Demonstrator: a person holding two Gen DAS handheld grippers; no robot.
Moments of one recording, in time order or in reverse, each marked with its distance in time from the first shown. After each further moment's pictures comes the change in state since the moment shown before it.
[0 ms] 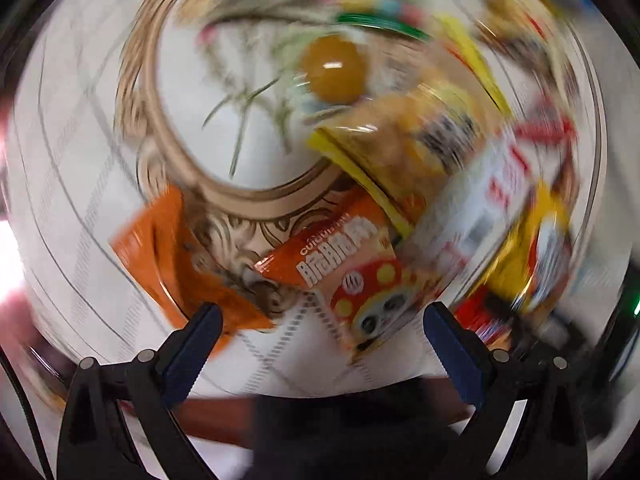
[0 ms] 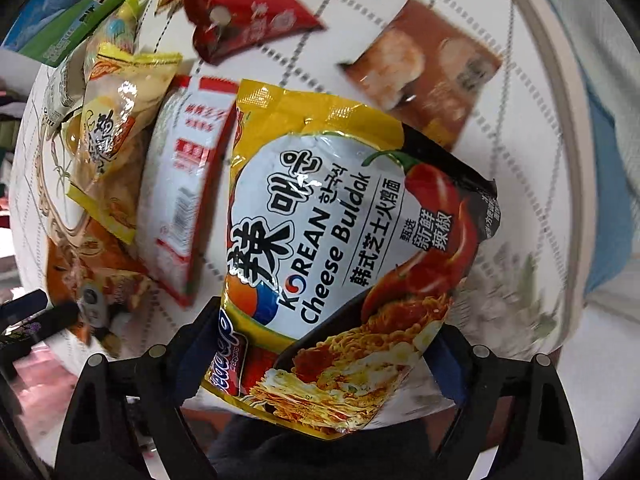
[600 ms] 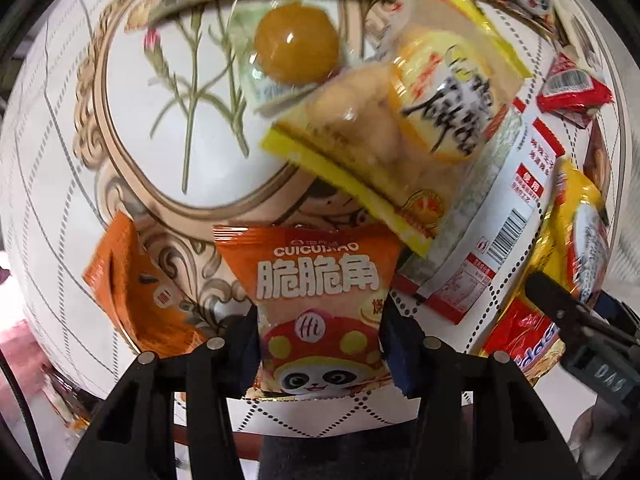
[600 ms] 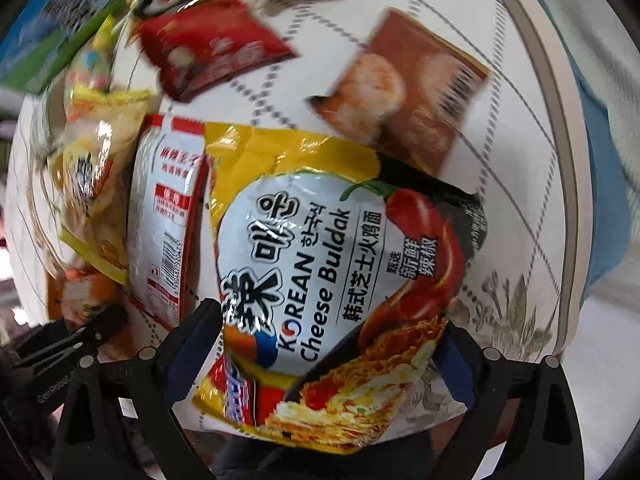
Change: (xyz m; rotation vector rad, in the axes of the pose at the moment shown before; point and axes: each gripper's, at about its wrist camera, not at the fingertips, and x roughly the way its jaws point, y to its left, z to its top) left arm 0.053 -0.026 0.005 0.138 -0.048 0.127; right arm 0.000 0.014 0.027 -0.021 -0.018 -0.022
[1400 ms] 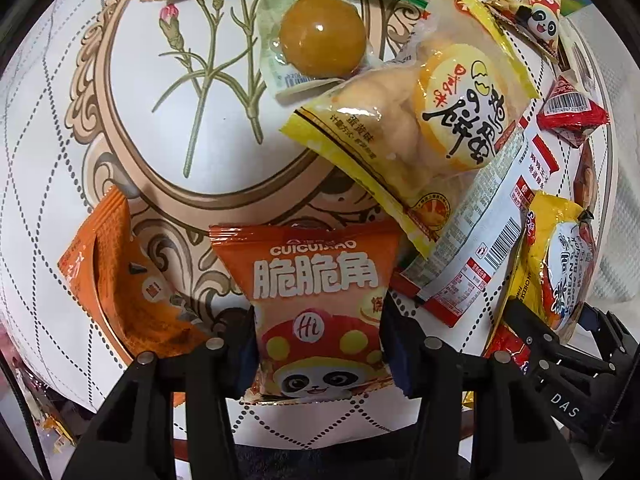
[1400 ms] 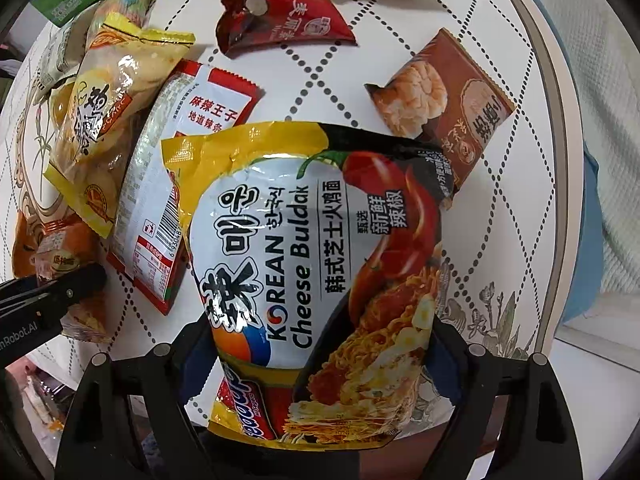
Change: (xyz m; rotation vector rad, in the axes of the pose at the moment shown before) left arm 0.014 0.005 -0.018 -0.040 -0.067 -0.085; right arm 0.008 0.025 0.011 -0.084 -0.020 -0.090
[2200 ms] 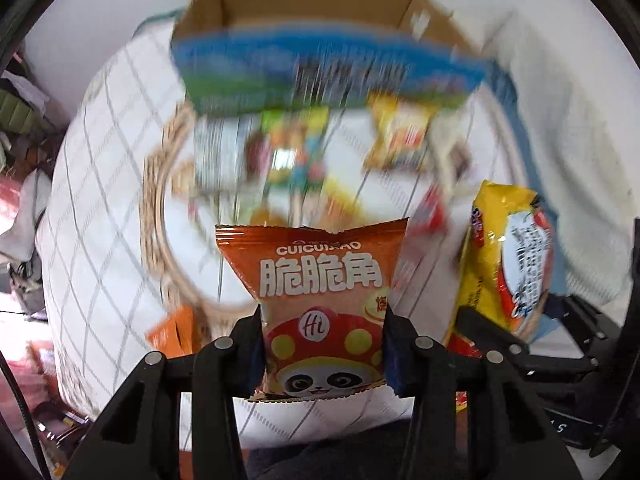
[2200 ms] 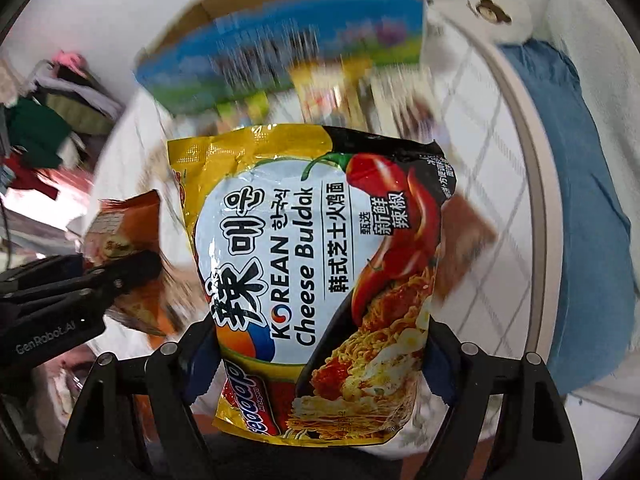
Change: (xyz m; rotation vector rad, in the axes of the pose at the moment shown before) left arm -0.180 -0.059 0.001 0.110 -0.295 -0.039; right arm -0.161 0.006 -0.008 -0.072 -0.291 0.295
